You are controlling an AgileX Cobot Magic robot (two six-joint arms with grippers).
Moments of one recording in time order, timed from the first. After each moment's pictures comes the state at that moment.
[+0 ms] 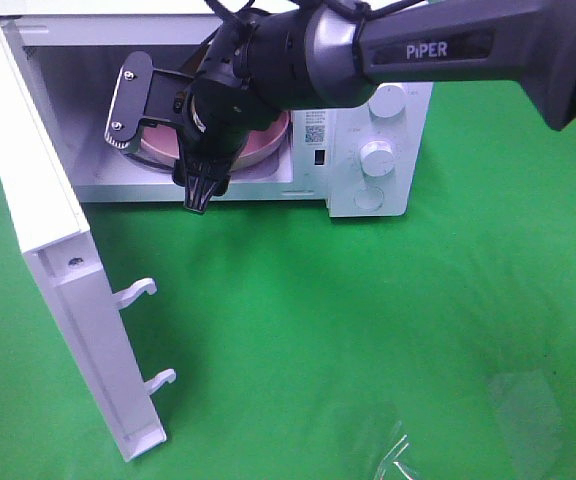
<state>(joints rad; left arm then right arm) -0.17 0.00 -0.50 -0.02 1.06 0.08 0.78 2.26 -1.75 -0.65 0.41 -0.19</state>
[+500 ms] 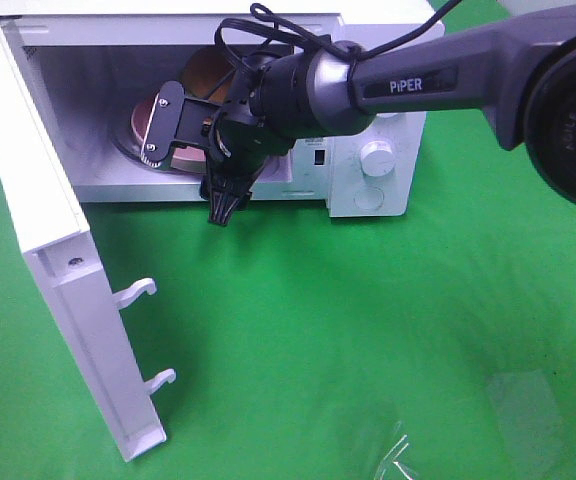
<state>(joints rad) -0.17 0.00 -0.50 -0.02 1.06 0.08 0.73 2.36 -1.76 -0.75 0.37 -0.08</state>
